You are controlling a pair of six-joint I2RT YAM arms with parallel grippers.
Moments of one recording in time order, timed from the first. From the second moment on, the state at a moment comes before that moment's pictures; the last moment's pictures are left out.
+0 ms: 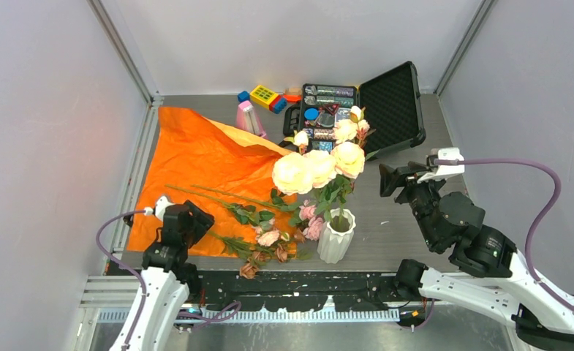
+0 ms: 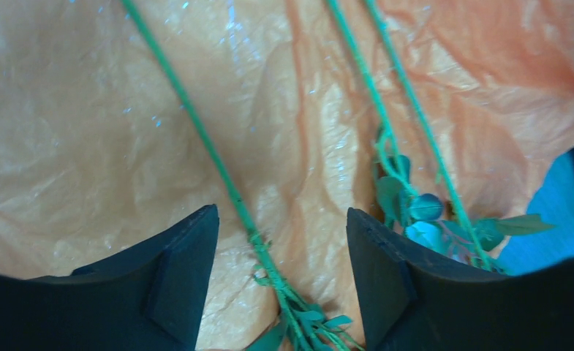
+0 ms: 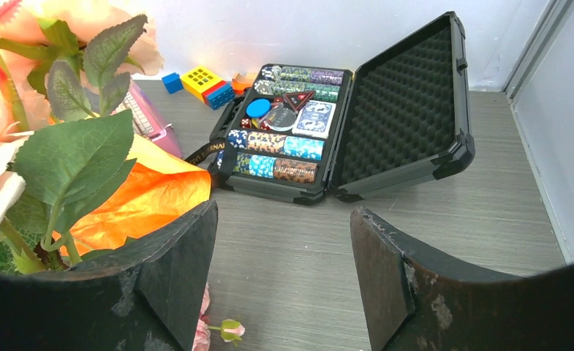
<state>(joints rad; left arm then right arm) -0.11 0.41 0.28 -0.60 -0.17 -0.87 1.03 0.53 0.97 -0.50 0.88 0.15</state>
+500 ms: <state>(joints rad) -0.11 0.57 0.26 -0.56 -0.16 -0.92 1.03 0.50 0.96 -0.49 0.91 0.15</state>
